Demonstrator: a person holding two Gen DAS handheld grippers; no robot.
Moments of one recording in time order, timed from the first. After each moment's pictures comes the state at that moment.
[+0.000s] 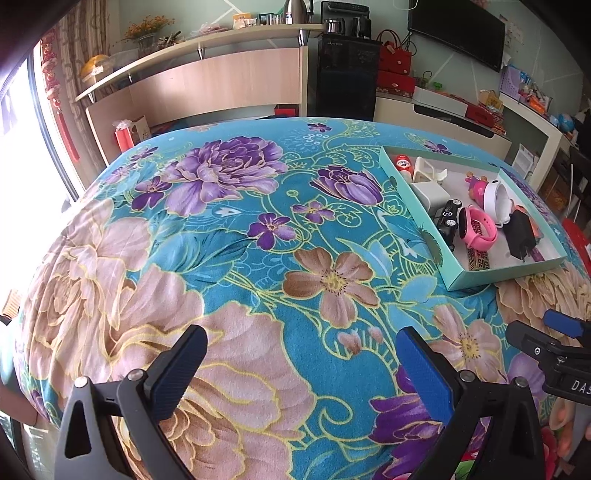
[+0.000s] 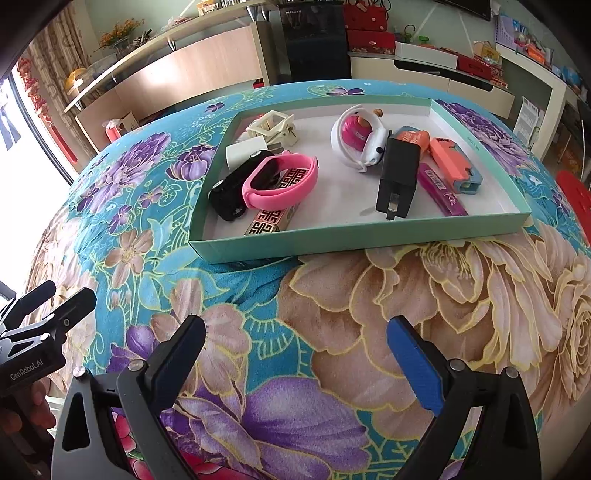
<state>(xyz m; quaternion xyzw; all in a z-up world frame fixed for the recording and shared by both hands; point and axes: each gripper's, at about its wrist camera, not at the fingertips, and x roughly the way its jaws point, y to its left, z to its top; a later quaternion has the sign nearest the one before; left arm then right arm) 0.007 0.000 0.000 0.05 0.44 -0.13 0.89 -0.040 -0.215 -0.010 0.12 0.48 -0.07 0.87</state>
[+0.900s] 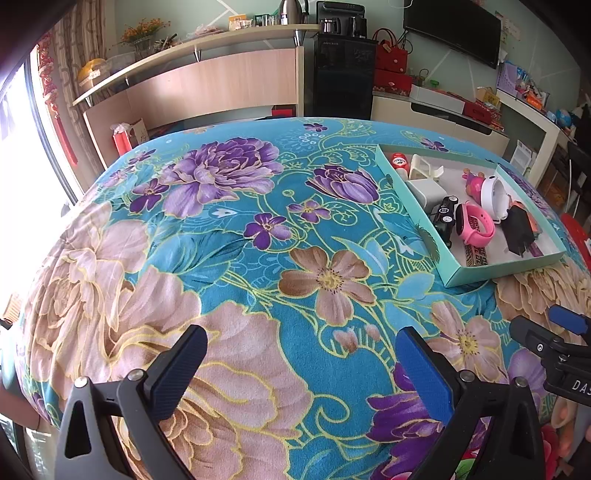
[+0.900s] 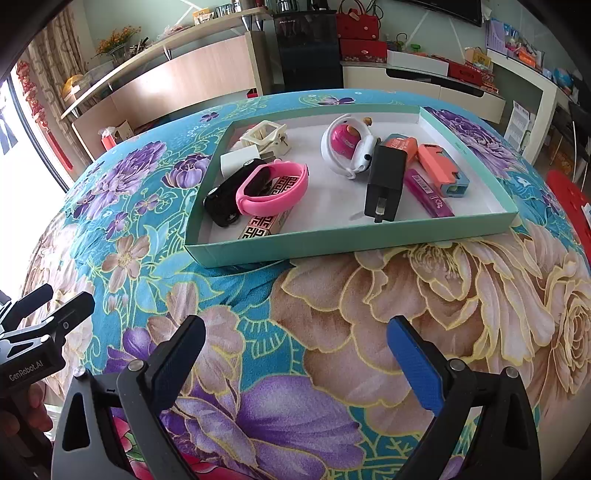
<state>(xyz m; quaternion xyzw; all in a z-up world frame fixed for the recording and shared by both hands) 0.005 -0.004 0.001 0.06 0.44 -0.13 0.89 -0.048 -0.214 -0.005 0.11 0.46 -0.09 0.88</state>
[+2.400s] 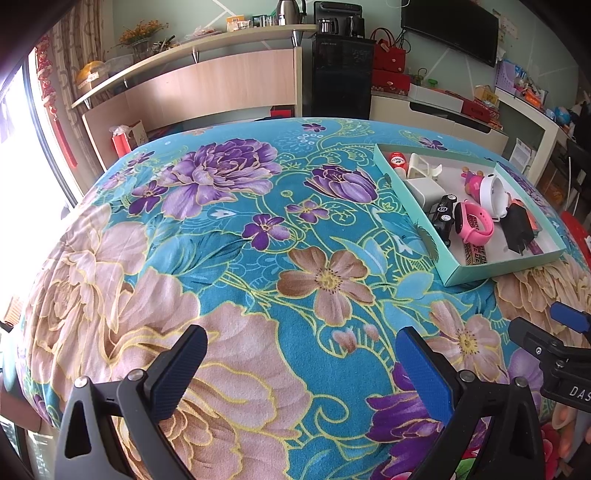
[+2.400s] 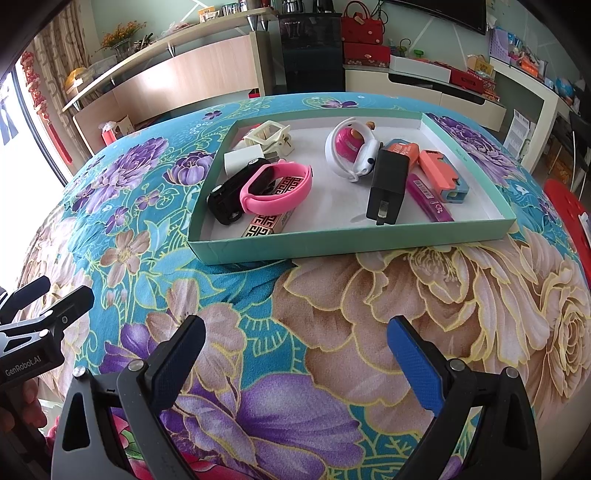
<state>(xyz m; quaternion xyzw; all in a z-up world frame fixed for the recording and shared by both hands) 0.004 -0.004 0.001 0.07 0.44 -0.13 0.89 -0.047 -0.211 -0.003 0.10 0.46 -0.09 0.88</state>
